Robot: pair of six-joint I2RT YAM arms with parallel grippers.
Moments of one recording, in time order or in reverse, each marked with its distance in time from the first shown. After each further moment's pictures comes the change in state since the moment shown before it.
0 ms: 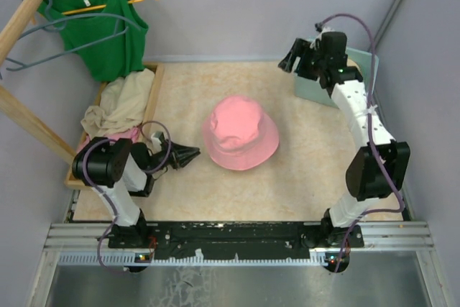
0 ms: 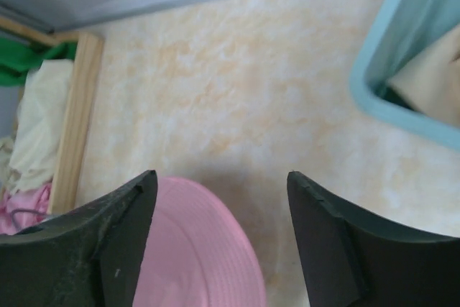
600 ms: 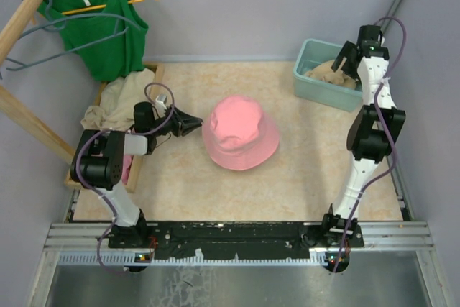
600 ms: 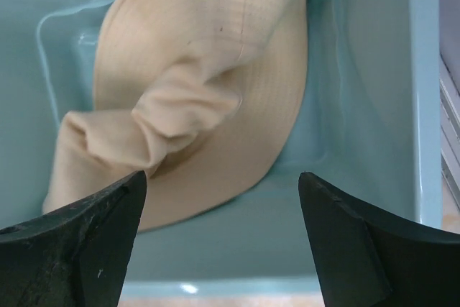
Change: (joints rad) left arm 0.002 -0.109 0.550 -0.778 -0.026 0.503; right arm -0.306 0.428 0.498 -0.388 0.388 -0.098
